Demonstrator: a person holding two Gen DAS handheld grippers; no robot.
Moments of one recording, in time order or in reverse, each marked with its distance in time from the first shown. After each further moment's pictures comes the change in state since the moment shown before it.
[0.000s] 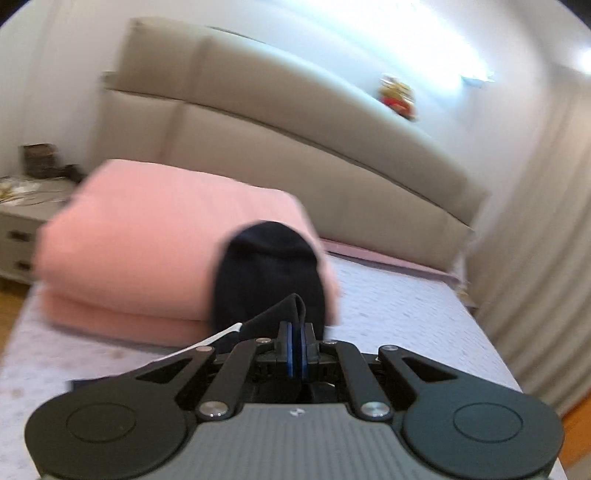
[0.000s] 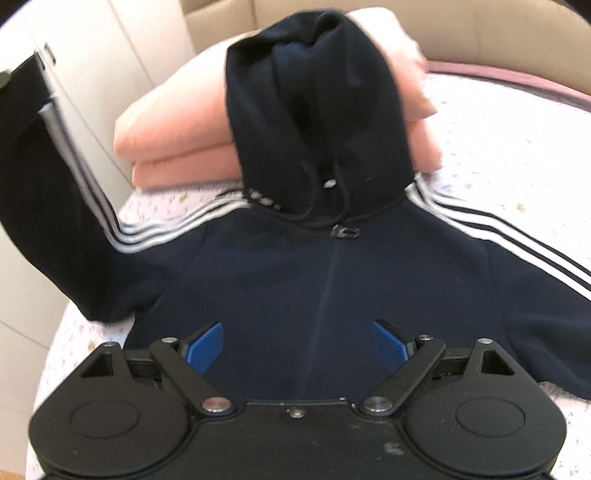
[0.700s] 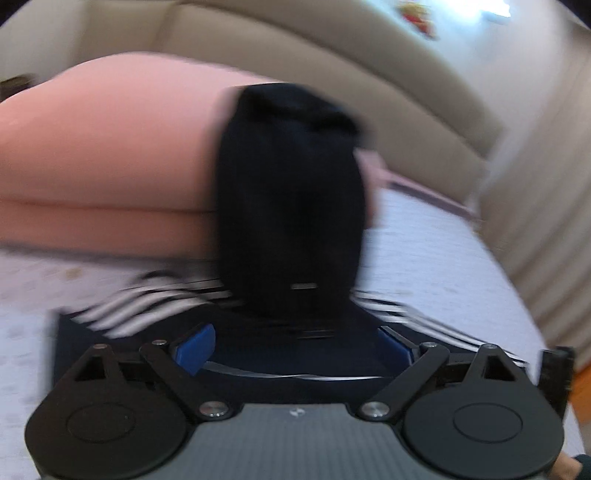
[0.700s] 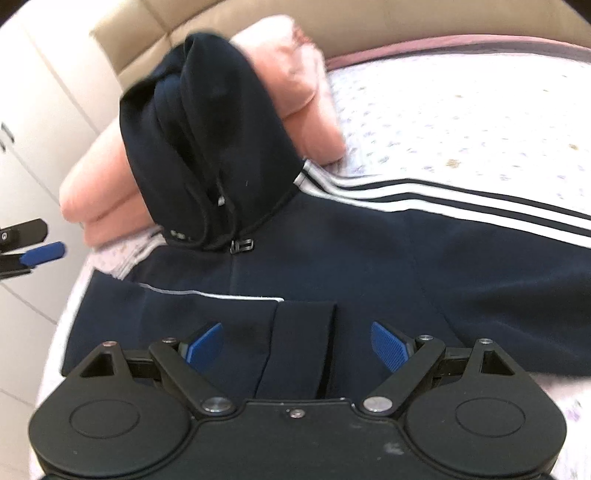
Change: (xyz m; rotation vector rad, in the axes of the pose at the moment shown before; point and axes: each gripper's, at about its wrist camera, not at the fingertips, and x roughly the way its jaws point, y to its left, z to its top) left arm 0.146 0.102 -0.114 -0.038 0.201 0.038; right arm 0.042 -0.097 -0.022 0.182 -0.092 0.002
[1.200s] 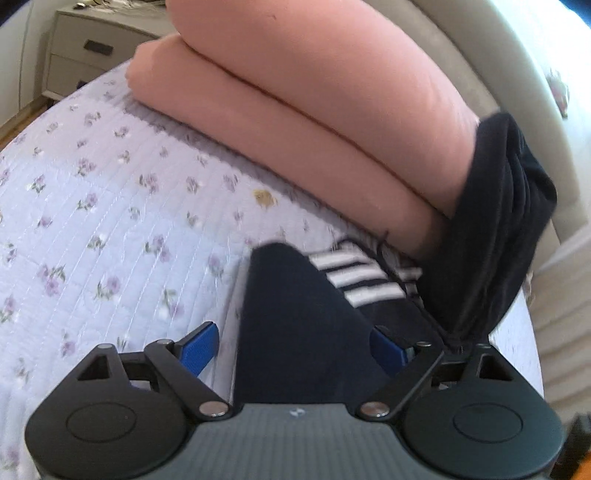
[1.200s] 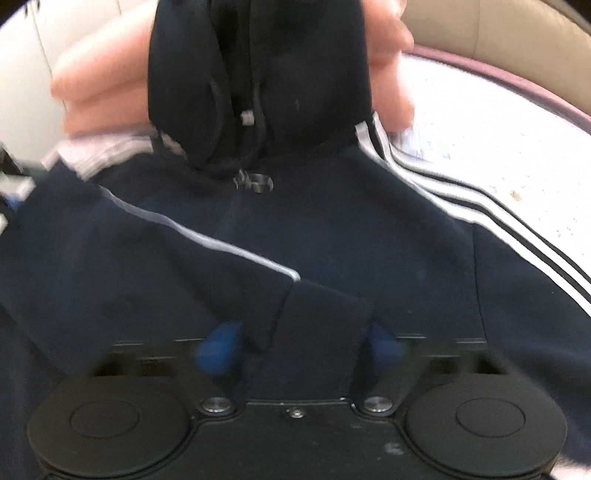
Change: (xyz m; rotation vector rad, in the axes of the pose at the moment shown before) left arm 0.042 0.191 -0.040 -0.371 0.014 0.053; right arm 0.057 0.042 -0.019 -0.299 0.057 -0.146
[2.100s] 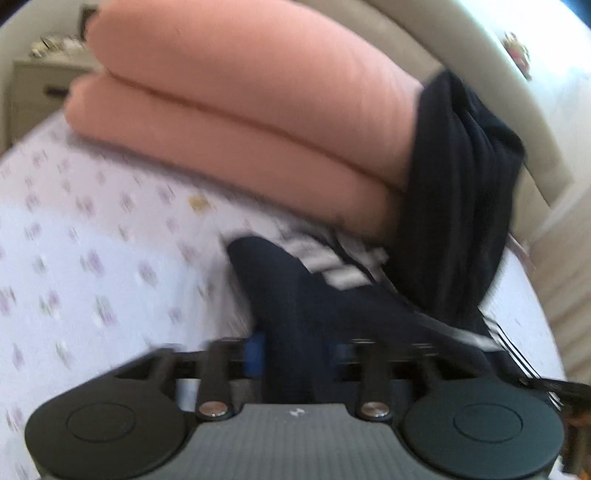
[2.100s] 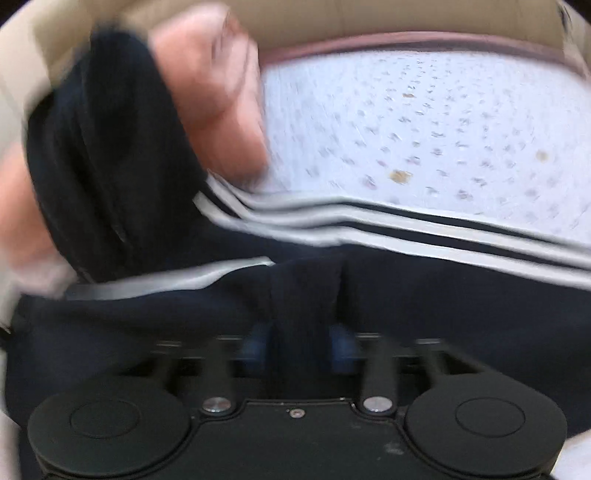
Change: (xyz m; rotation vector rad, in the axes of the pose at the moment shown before) left arm 0.004 -0.052 -0.024 0.170 0.009 -0.027; right arm -0.021 -0.087 0.017 0.300 0.002 -0.121
